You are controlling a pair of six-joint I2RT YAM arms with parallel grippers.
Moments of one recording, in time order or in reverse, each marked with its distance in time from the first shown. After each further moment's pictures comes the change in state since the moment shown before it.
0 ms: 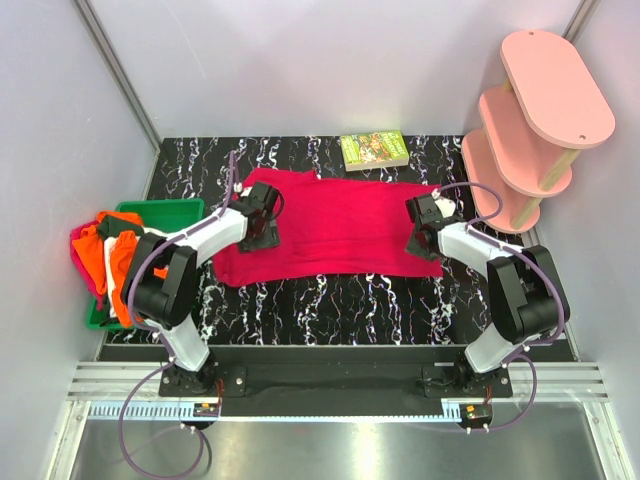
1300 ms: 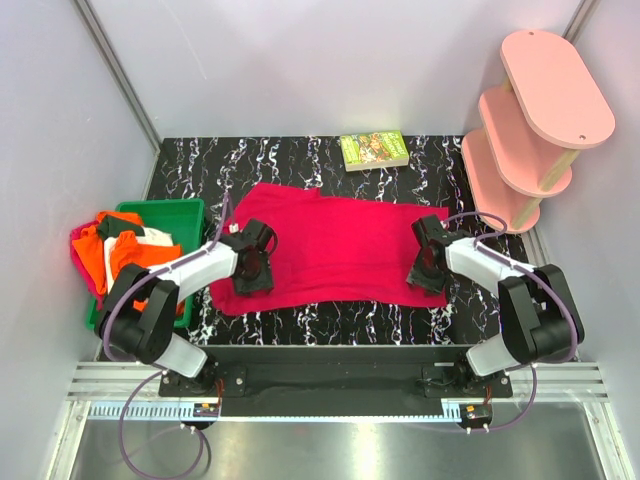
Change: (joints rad) left arm -0.061 -0.226 -0.329 -0.059 0.150 -0.072; right arm 0.002 -0.125 -0.140 -0.241 -0.190 0.114
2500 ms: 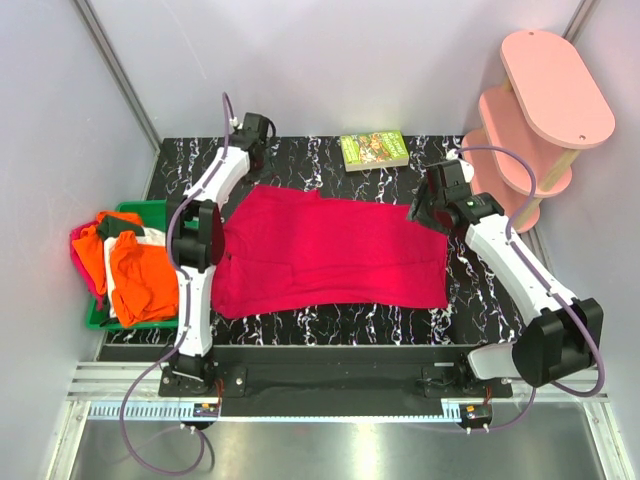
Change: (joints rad) left arm 0.234 0.789 1.265 -0.117 -0.077 0.163; right arm 0.001 -0.127 0.424 -0.061 0.087 -0.156
